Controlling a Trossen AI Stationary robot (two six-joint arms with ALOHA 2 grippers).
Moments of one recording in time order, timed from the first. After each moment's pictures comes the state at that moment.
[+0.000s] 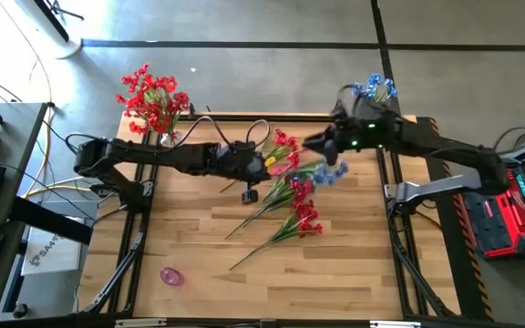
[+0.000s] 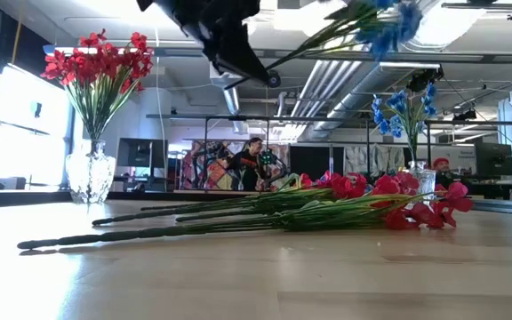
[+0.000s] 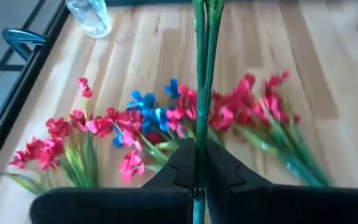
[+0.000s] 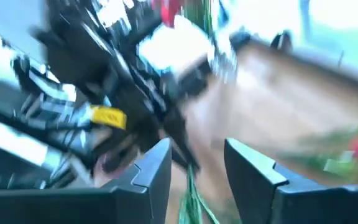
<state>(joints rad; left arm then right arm) 0.08 1.57 1.21 -0.31 -0.06 0.07 -0.28 1.10 1.16 -0.42 -0.16 0.53</state>
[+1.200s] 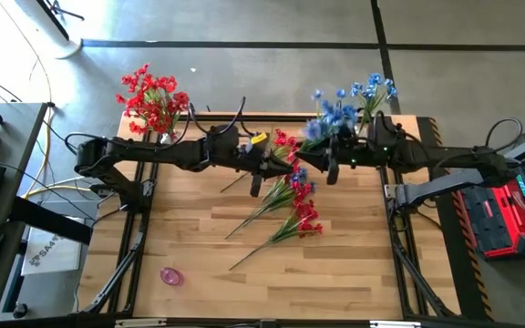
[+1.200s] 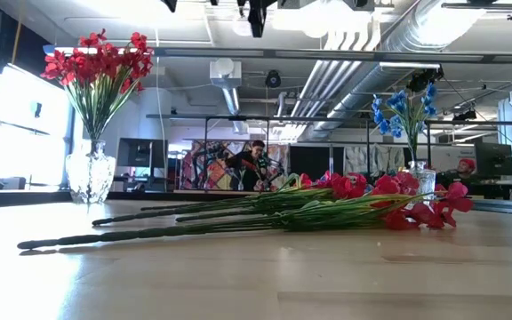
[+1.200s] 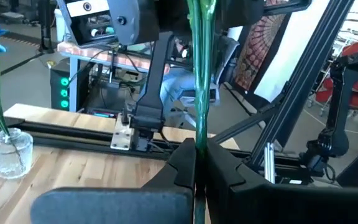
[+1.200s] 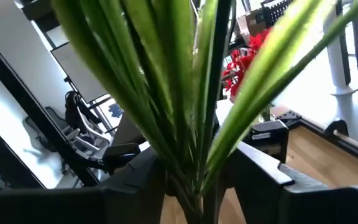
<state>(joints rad) 0.11 1.57 1.21 0.28 0.26 -0.20 -0.05 1.09 1.06 0.02 0.05 0.42</state>
